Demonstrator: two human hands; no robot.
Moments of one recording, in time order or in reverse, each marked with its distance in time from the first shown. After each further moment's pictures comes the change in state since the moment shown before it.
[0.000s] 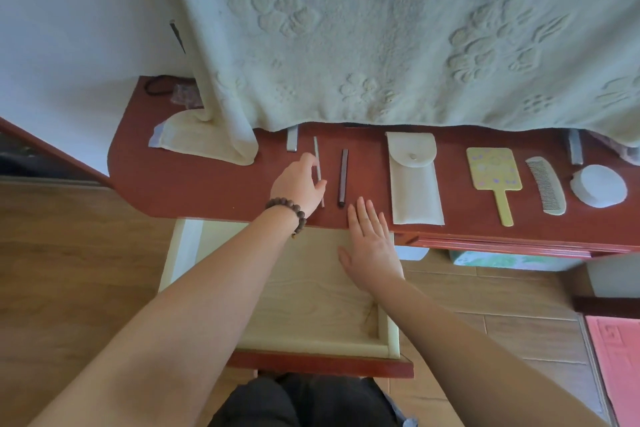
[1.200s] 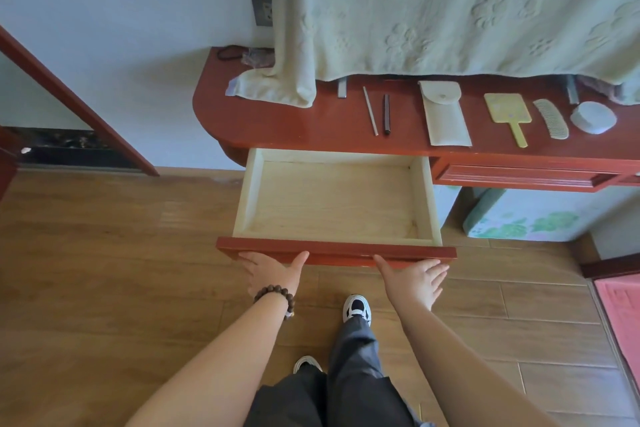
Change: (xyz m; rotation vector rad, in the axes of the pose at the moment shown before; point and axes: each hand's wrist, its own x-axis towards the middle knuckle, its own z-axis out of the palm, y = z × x) left_hand -0.294 -0.156 0.019 -0.179 -0.062 -0.809; right_hand -0.192 -0.102 0.089 0.638 0.066 0.959
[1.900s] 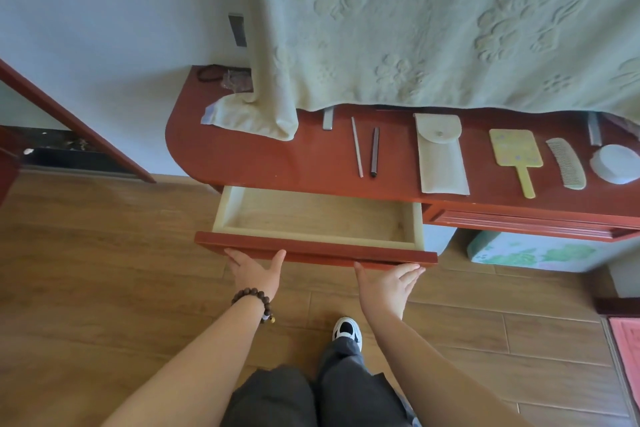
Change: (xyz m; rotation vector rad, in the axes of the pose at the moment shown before) left_hand 0.058 0.085 0.013 -0.153 0.027 -0.013; right_hand 0.079 -0.067 0.000 0.118 -0.064 -0.123
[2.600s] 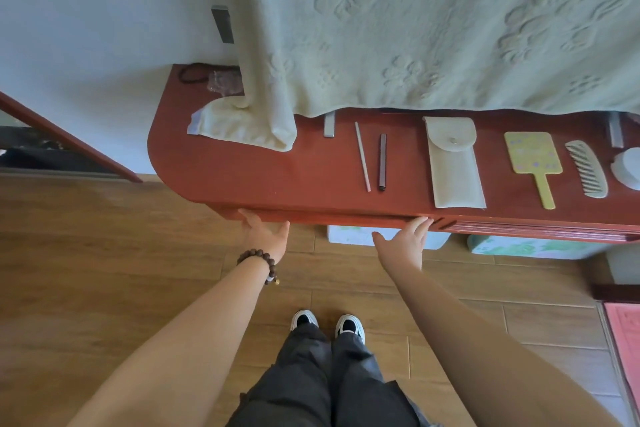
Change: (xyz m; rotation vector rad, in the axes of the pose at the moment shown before) left_hand 0.070 0.082 -0.006 0.129 -0.120 0.147; right_hand 0.081 -0.070 -0.009 -0.099 -0.038 -0.108
